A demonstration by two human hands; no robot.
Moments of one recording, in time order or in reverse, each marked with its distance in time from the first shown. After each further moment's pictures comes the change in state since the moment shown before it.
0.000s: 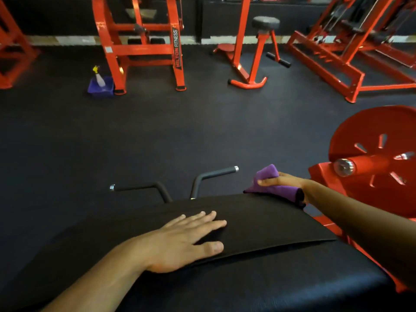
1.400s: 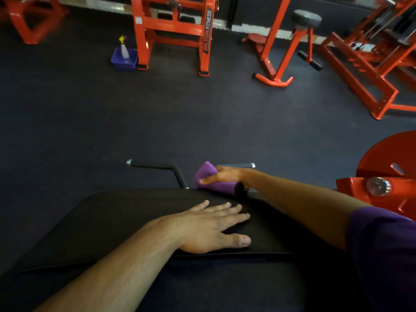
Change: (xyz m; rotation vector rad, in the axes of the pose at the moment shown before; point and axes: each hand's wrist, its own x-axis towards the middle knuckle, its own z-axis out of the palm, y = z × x) left_hand 0.009 -0.019 -0.002 -0.006 0.003 0.046; right_hand 0.102 -0.101 0.168 -0.601 -0.354 -0.057
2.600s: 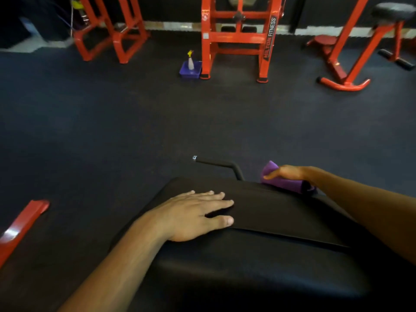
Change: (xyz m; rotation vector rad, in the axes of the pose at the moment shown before) left_hand -0.156 -0.043 0.027 -0.061 0.253 -0.363; right_hand 0.000 -0.012 0.006 0.006 0.079 0.065
